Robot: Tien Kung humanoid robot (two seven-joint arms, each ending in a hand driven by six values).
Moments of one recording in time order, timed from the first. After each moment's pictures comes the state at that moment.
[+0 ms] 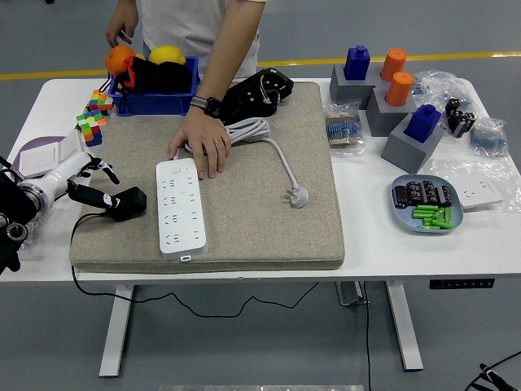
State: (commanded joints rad) left arm -0.37 0.42 -1.21 -1.18 1.65 -0.24 0.31; right arm 0.07 -0.12 1.63 0.22 -1.14 0.13 0.05
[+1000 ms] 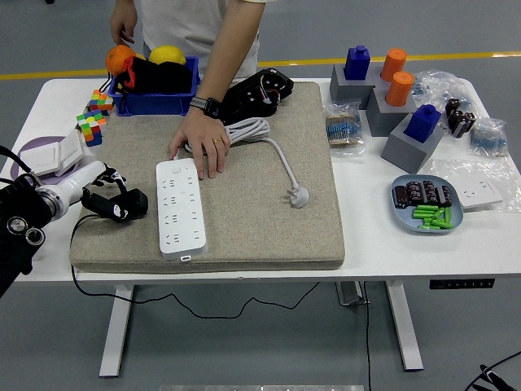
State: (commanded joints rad) left arm -0.42 0.41 -1.12 -1.13 1.68 -0.20 0.26; right arm 0.07 -0.12 1.63 0.22 -1.14 0.13 0.05
